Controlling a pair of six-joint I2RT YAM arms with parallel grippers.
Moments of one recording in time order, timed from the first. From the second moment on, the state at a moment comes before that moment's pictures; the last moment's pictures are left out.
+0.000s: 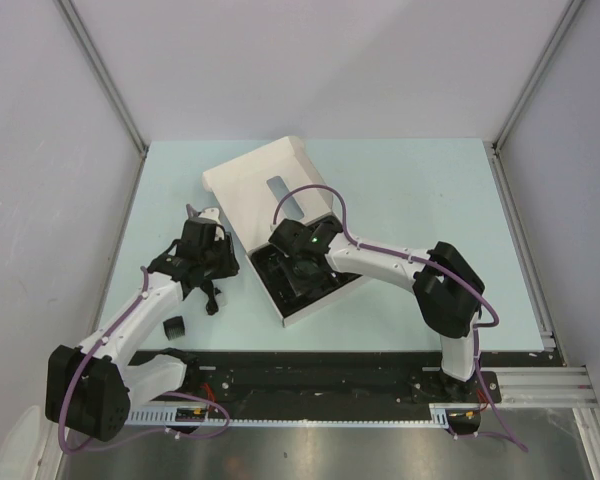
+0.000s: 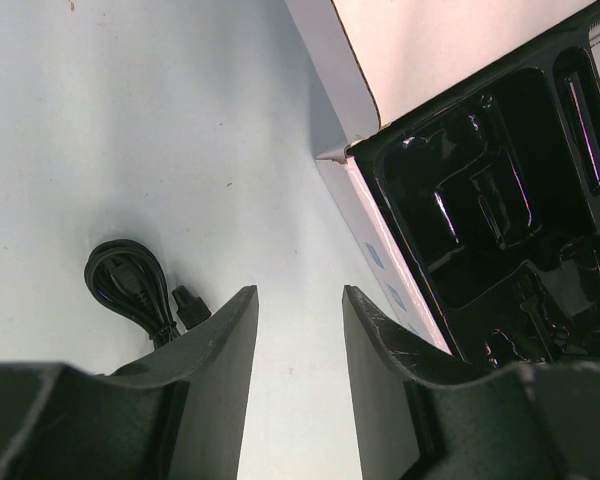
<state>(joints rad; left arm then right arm) -0.31 1.08 0.71 -0.49 -0.05 -0.38 0.99 1.92 1.51 -0.78 0.03 0.48</state>
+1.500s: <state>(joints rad) -0.30 1.07 0.71 -0.61 -0.17 -0.52 0.64 1.65 1.40 -0.72 0.20 0.52</state>
